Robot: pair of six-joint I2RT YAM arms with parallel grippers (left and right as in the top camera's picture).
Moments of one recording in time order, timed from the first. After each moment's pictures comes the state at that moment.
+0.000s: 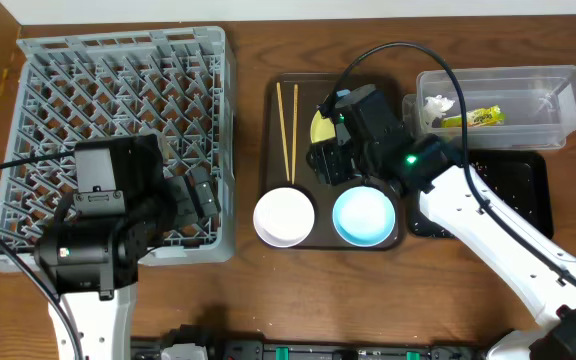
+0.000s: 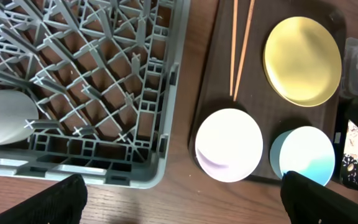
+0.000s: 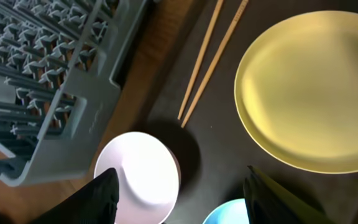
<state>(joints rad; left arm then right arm) 0.06 1.04 1.32 -1.29 0.13 -0.25 0.66 1.62 1.36 -0.62 -0.15 0.35</state>
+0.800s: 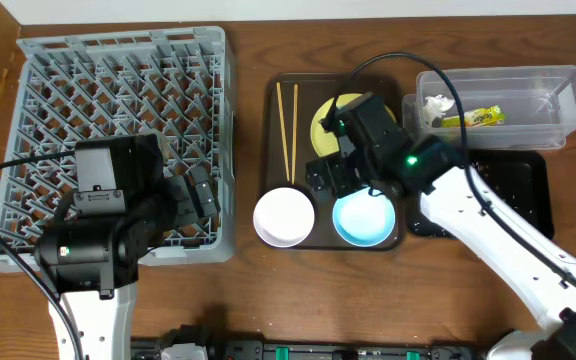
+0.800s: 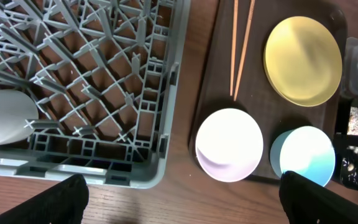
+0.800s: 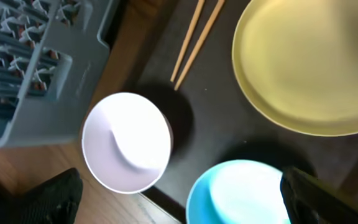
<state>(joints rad) 0.06 1.05 1.32 -1.29 0.13 -0.25 0.66 1.61 1.36 -0.75 -0.17 0.29</state>
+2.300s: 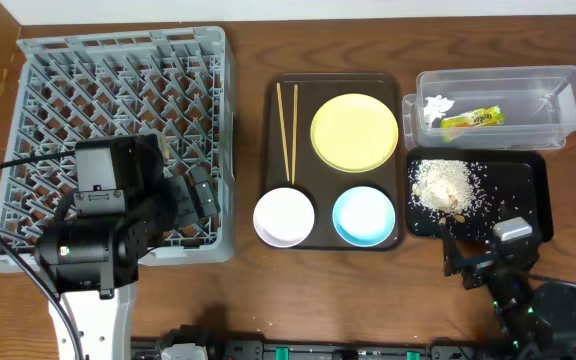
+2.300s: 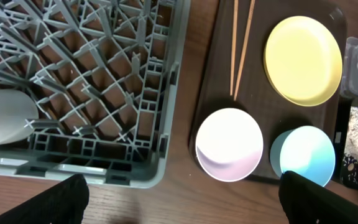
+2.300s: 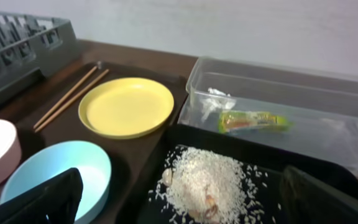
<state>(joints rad) 0.06 1.05 1.32 -1.29 0.13 -0.25 0.13 0.04 0.20 -0.37 -0.16 -0.04</state>
